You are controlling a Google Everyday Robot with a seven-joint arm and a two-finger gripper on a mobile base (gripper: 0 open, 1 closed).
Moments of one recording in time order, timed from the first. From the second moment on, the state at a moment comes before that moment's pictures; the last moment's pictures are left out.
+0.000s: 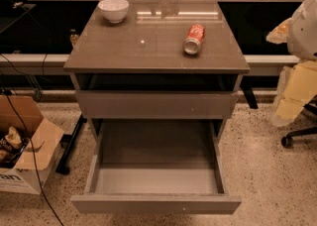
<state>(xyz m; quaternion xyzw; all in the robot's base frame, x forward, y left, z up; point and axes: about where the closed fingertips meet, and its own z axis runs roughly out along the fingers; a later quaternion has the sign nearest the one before) 0.438 -0.217 0.976 -0.60 0.78 -0.03 0.16</state>
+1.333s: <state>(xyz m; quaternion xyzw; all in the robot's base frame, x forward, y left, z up) 0.493 -0.197 0.946 -0.55 0.80 0.02 0.24</state>
